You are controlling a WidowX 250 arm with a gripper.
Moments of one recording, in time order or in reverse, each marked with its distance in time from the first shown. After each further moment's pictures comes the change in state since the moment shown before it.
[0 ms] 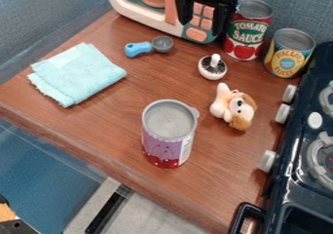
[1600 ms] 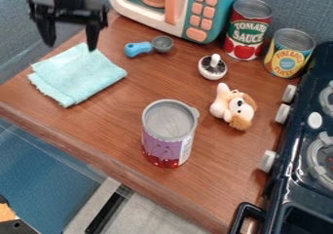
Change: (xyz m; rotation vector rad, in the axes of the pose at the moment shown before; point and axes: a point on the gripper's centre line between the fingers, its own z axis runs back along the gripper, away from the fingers) arm -0.143 0.141 0.004 0.252 0.016 0.617
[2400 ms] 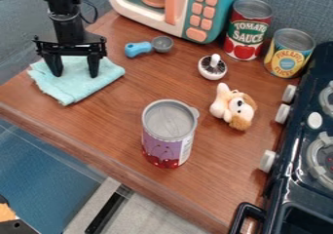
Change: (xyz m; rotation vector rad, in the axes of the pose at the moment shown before) arm 0.004 -0.006 -0.054 -0.094 -0.026 0.032
